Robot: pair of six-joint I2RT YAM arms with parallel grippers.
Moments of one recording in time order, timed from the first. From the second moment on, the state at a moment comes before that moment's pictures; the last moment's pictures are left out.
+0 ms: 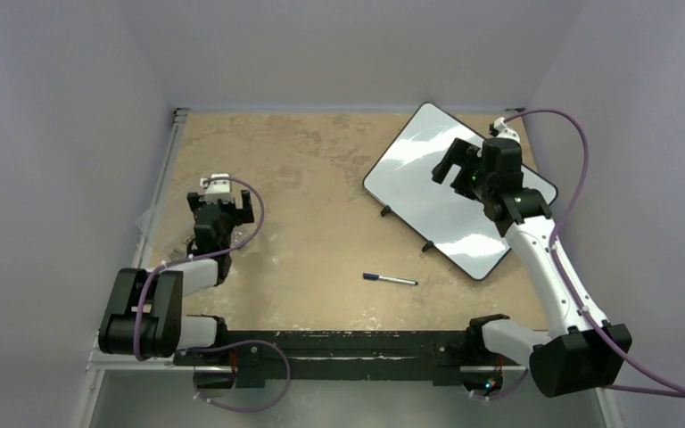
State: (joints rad) left arm -0.06 1.35 0.29 0.87 -0.19 0.02; right arm 0.17 1.13 1.10 -0.54 0.06 0.54
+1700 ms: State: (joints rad) left arm -0.97 1.64 1.14 -0.47 0.30 0.31; right arm 0.16 0.92 1.11 -0.64 0.13 0.51
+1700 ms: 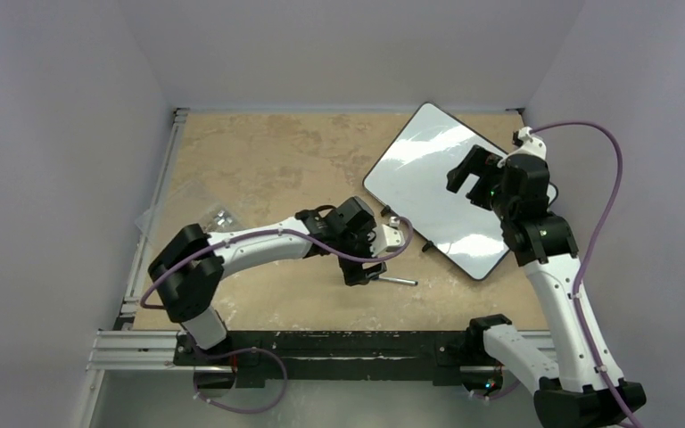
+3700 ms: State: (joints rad) left arm -1.08 1.58 0.95 -0.07 0.34 0.12; right arm 0.16 0.78 1.01 -0.51 -0.04 0.53
